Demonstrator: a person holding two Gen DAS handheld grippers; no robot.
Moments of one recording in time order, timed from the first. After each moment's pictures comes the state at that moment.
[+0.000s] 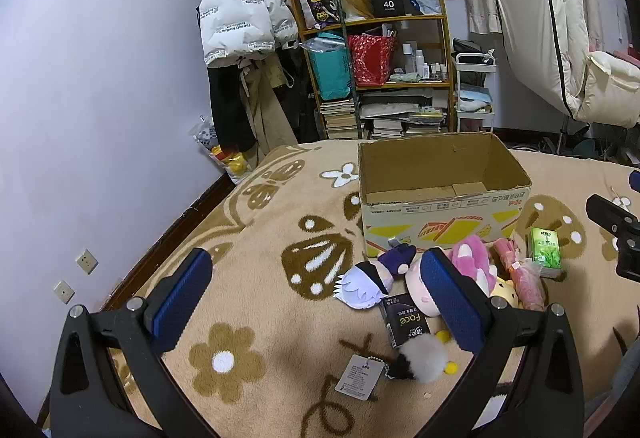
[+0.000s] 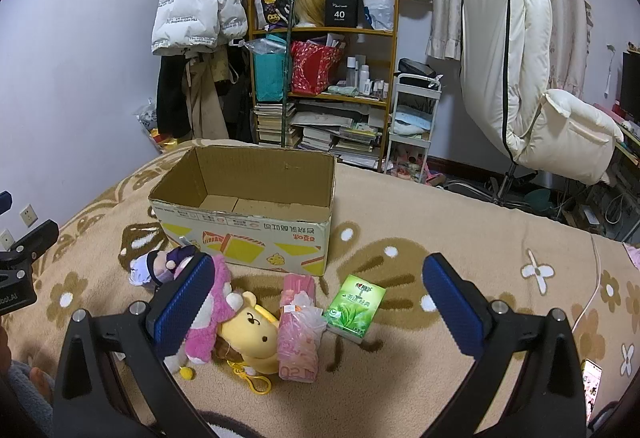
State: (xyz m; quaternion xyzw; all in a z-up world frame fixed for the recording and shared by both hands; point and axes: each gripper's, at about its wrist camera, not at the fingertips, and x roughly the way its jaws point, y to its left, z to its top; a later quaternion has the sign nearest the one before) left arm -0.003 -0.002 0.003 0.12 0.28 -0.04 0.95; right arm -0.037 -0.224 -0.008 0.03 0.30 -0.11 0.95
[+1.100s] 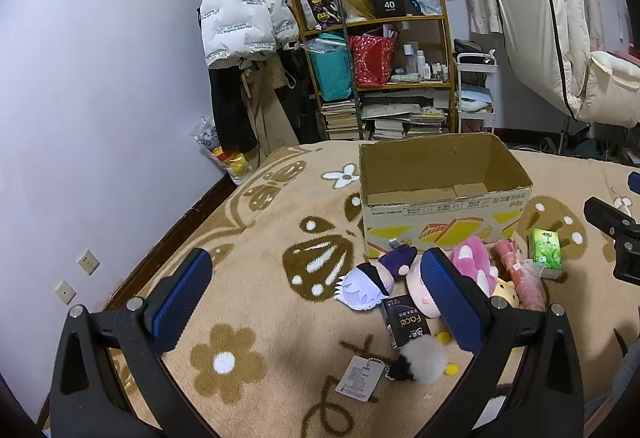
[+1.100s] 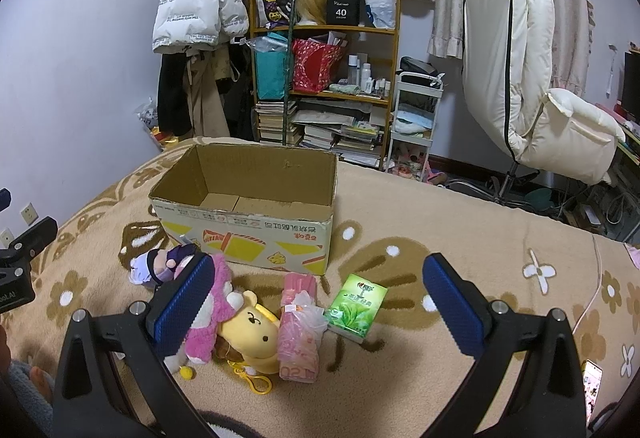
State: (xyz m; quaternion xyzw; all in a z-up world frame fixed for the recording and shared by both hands) left arm -0.007 -0.004 0.003 0.13 0.28 -0.04 0.95; right arm -0.034 -0.222 -0.010 0.03 0.30 -0.11 0.95
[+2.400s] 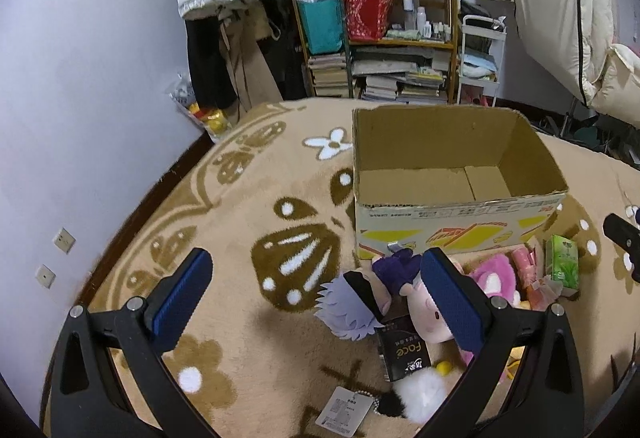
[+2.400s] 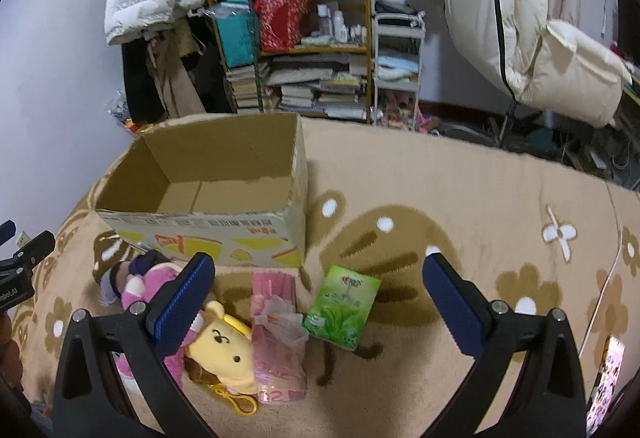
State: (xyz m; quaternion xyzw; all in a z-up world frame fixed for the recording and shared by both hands) left arm 0.095 -0.022 -0.036 0.11 0.38 -0.05 0.92; right arm 0.026 -0.285 -0.057 0.12 0.39 -0.13 0.90
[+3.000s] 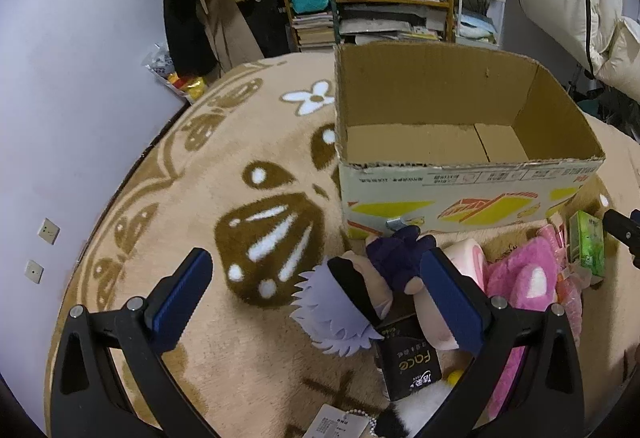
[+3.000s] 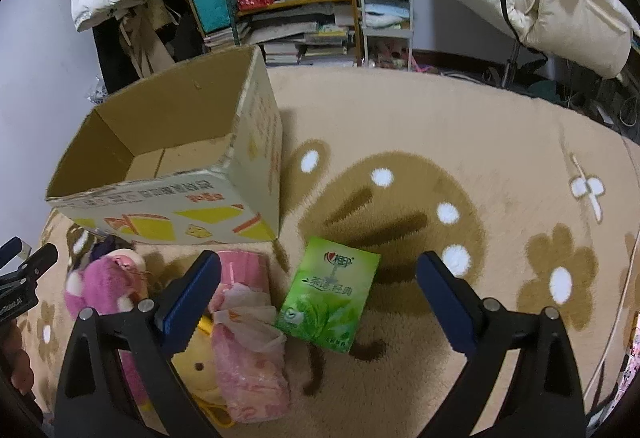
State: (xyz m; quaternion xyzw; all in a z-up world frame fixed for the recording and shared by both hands) left arm 0.133 -0.037 -0.095 0.12 0.44 -0.07 0.89; right arm 0.060 -0.312 -0.121 0.15 0.45 -0.14 0.87
